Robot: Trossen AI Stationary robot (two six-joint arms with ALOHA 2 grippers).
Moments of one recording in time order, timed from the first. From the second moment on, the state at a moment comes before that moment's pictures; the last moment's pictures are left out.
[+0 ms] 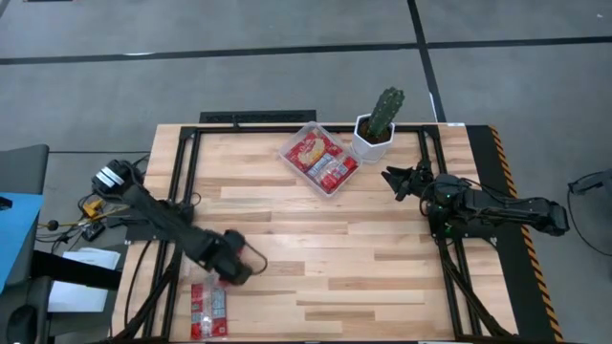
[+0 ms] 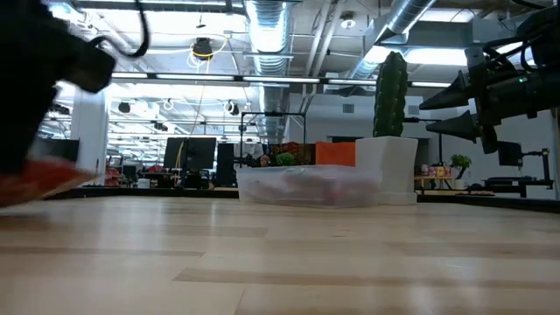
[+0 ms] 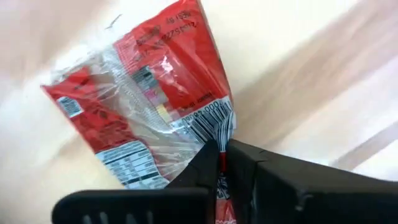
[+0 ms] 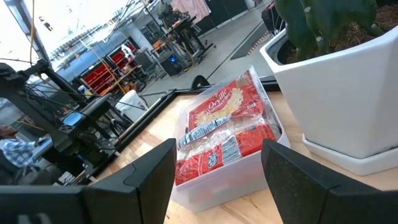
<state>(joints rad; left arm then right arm) -0.62 1.50 0.87 -0.78 -0.10 -1.56 -0.22 0.19 0.01 0.06 0.39 0.67</state>
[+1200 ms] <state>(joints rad) 0.61 1.61 0.87 0.56 0.69 -0.83 -0.22 0.20 0.01 0.06 0.39 0.67</state>
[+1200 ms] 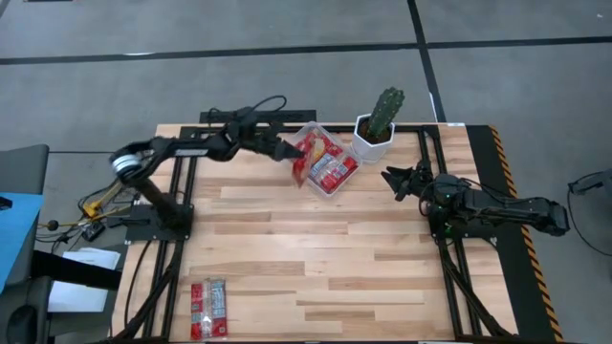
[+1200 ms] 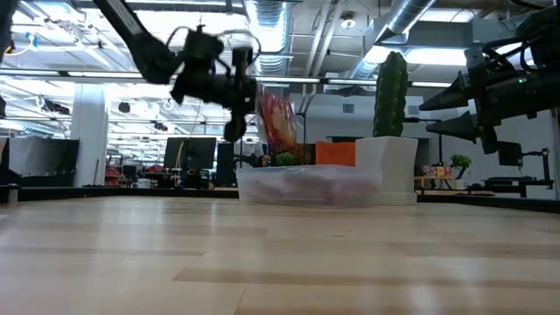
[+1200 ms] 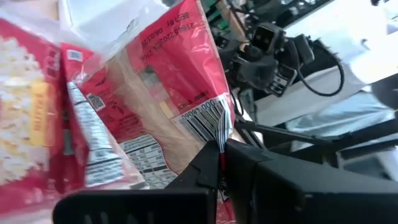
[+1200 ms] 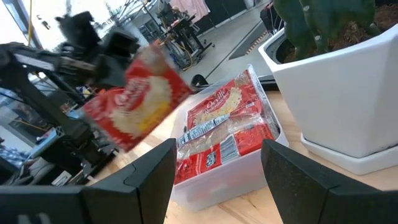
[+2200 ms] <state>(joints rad) 0.75 2.06 1.42 0.33 1.11 -0.53 -0.22 0.20 0.01 0.06 0.39 0.67</state>
